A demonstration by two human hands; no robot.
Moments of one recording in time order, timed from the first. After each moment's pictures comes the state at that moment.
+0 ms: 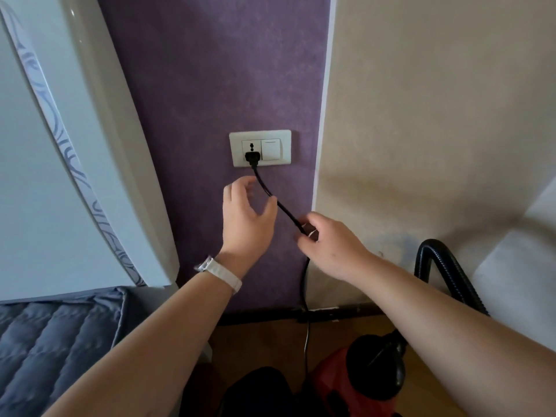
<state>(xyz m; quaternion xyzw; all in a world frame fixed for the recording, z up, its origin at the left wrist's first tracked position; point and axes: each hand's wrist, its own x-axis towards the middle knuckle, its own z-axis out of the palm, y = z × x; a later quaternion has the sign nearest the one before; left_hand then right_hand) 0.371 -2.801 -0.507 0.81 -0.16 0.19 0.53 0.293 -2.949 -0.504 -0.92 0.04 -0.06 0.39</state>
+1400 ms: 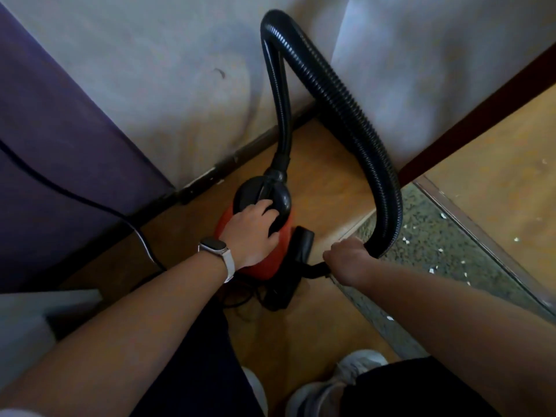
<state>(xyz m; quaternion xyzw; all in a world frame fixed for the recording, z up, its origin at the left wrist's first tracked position) 0.228 -2.946 -0.804 0.78 -0.58 -0.23 0.06 0.039 -3.059 -0.825 -0.86 0.17 0.48 -0.05</state>
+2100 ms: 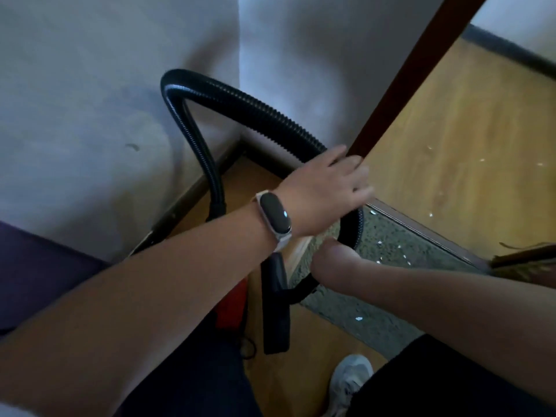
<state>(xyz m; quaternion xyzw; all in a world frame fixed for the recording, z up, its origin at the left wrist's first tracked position) 0.139 -3.103 -0.635 0.38 -0.91 0.14 0.07 0.011 -3.088 -0.736 -0.83 0.13 0.51 -0.18</state>
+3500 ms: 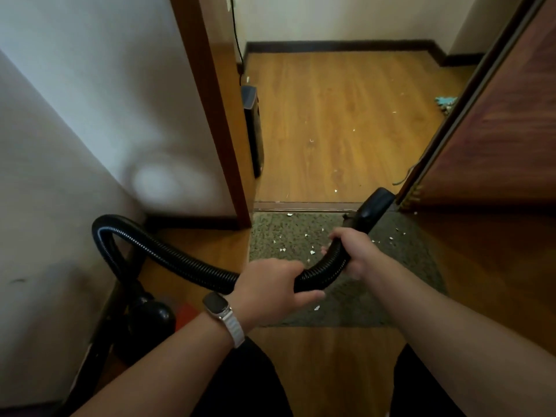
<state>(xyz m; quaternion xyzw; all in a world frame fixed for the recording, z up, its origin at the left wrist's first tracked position) -0.019 -3.014 -0.642 0.41 -0.91 -0.13 0.02 -0.219 -3.047 -0.677 0.03 -0.65 0.43 -0.63</state>
